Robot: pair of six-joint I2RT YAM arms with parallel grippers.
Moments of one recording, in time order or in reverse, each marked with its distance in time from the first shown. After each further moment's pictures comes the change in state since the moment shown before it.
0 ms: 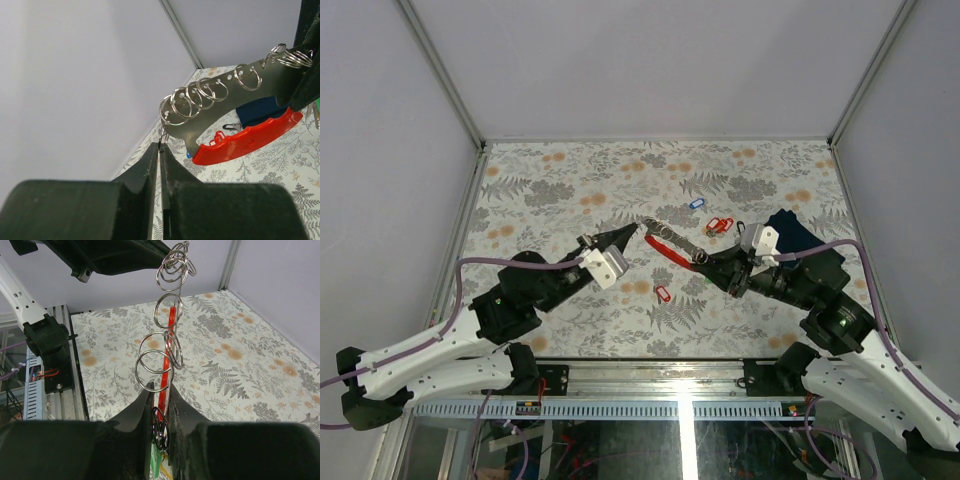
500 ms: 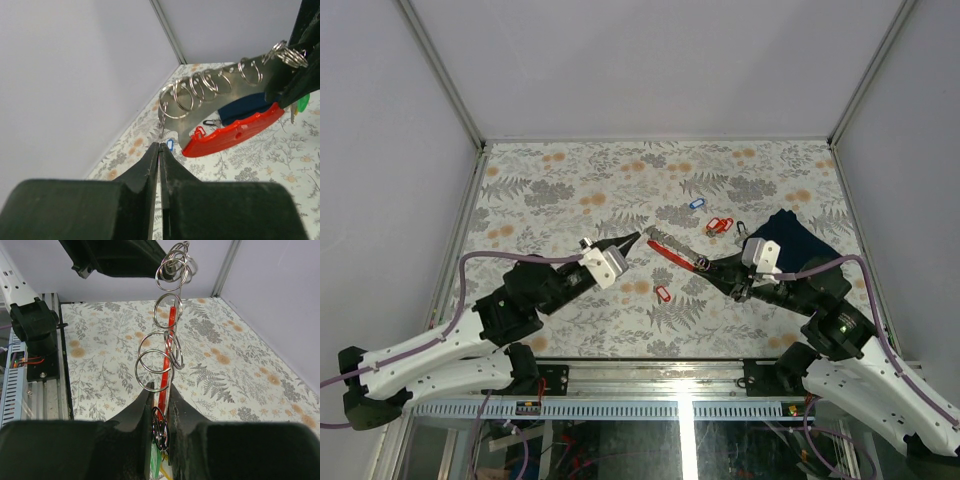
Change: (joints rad) left arm 0.000 -0.010 -0.037 0.003 0.010 -0.098; right arm 0.000 -0.061 -0.073 0.024 -0.020 -0.118
